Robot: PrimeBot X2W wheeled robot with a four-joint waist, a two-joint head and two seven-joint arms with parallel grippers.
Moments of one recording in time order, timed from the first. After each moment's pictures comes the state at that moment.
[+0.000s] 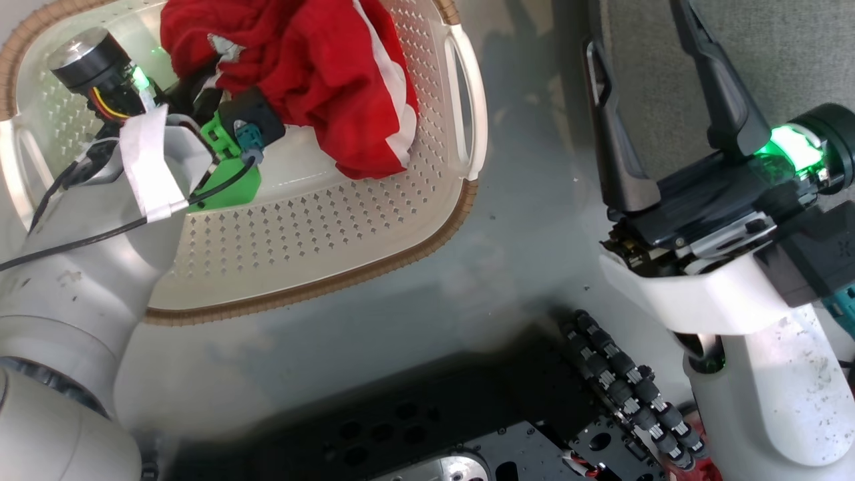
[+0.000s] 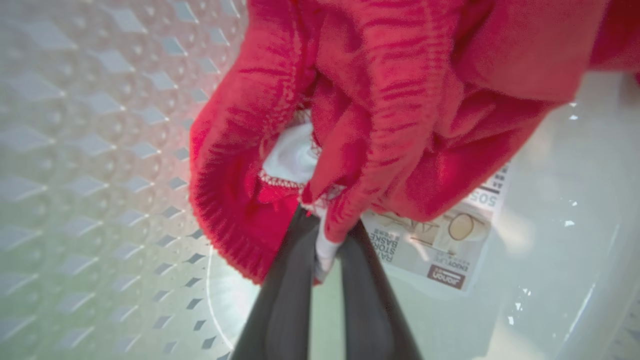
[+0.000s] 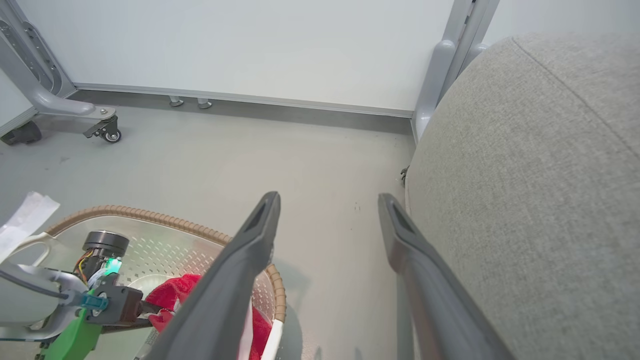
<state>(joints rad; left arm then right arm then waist) -1.23 0.23 -1.02 1.27 0.09 0.01 -0.25 -0.48 -0.05 0.20 -0.29 0.03 0.13 -0.26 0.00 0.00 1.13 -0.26</state>
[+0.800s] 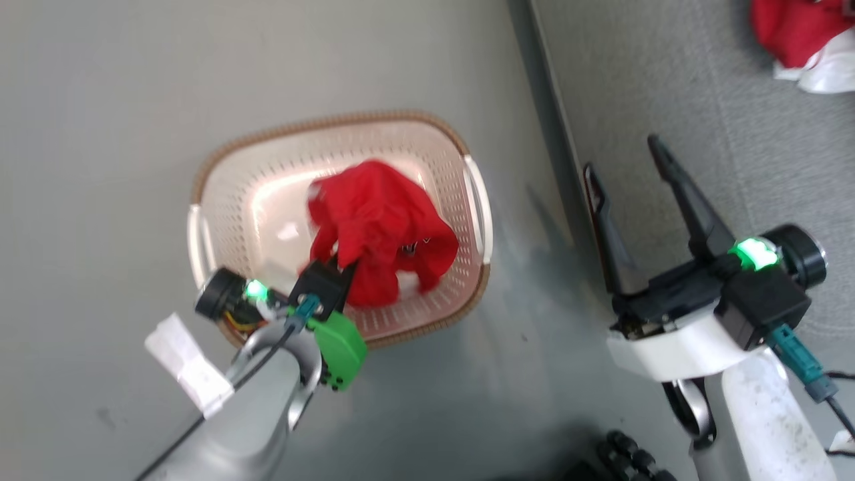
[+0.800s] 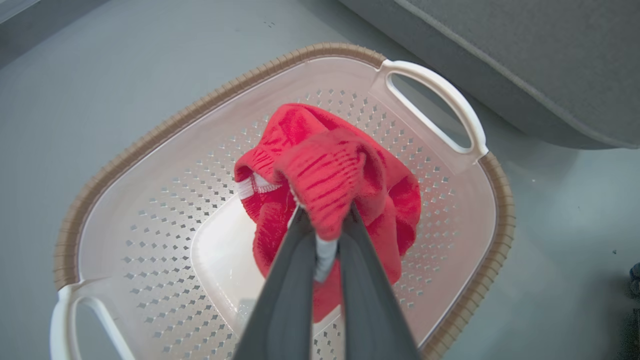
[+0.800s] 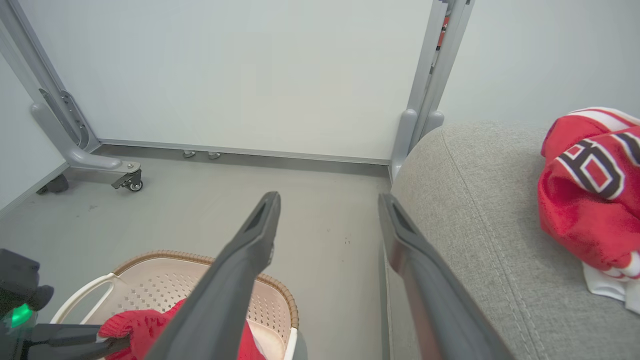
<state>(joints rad) -0.64 0.16 -0.76 0.80 -0.26 0.00 -0.26 -0.25 -0.07 0.16 -0.16 0.03 0.13 -0.26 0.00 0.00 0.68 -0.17</state>
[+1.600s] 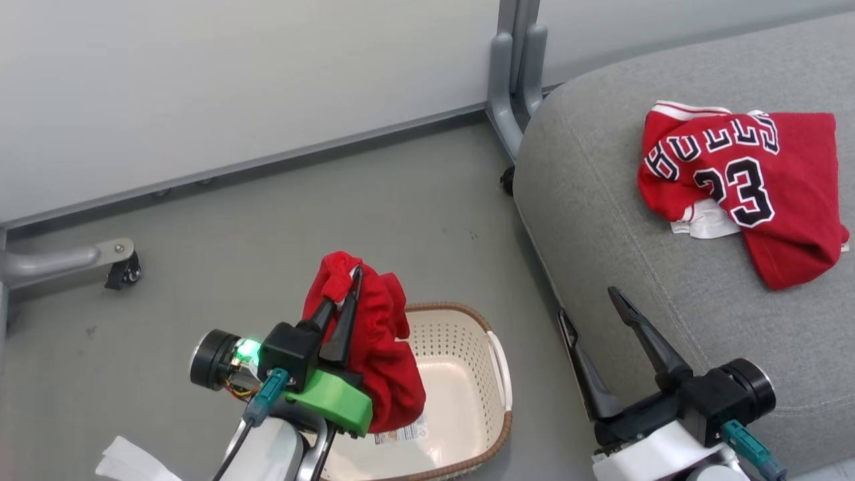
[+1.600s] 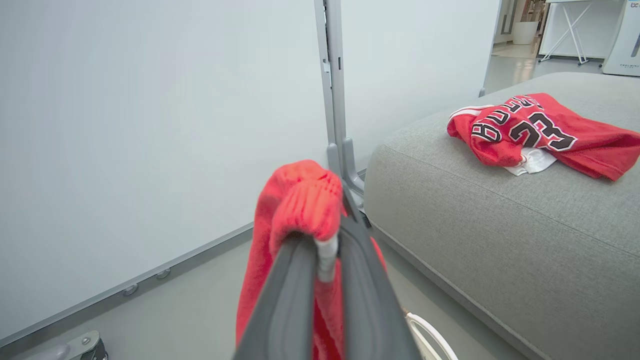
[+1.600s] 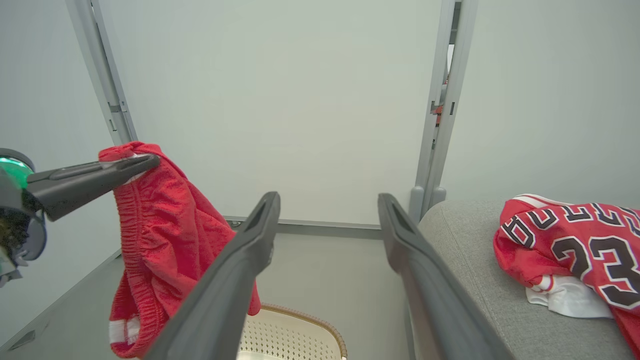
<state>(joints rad) -0.26 0.14 -0.47 0.31 -0.20 0.01 -0.26 0.02 -0.06 0.21 -0.07 0.08 0.13 -0.26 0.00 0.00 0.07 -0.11</state>
